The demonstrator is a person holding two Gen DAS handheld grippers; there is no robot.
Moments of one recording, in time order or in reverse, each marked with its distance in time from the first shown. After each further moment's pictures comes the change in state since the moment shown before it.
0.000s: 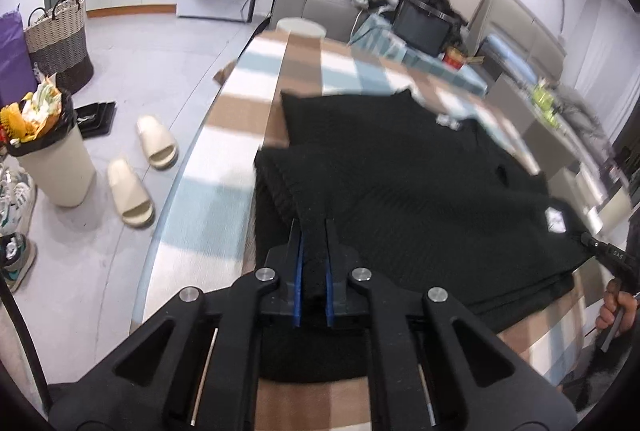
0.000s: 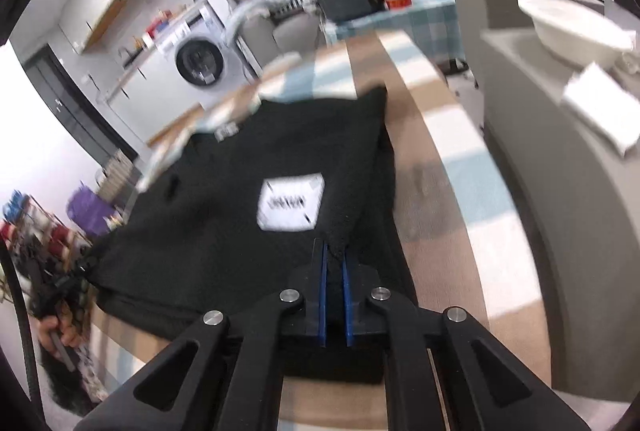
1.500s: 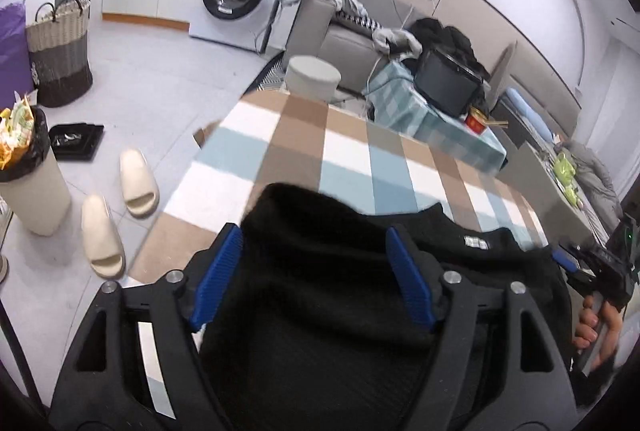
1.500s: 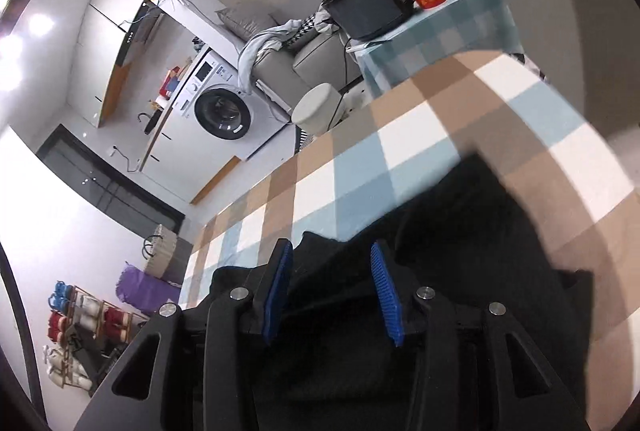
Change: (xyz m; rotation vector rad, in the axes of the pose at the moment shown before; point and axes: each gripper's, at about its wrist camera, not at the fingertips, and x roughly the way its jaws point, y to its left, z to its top) left arm 0.123 -0.015 0.111 -0.104 -0.122 0.036; right arm 0.165 0.037 0.156 0.179 -0.028 0.179
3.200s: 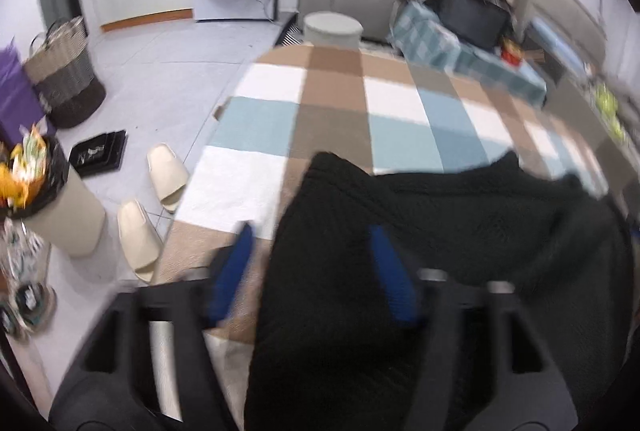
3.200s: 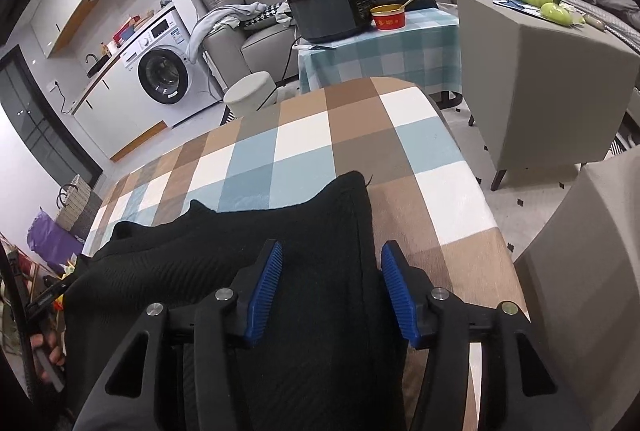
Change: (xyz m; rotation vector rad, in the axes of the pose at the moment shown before) left arm 0.080 0.007 0.000 0.191 0.194 0.160; right arm -0.034 -0.039 -0.008 -0.207 0.014 -0.336
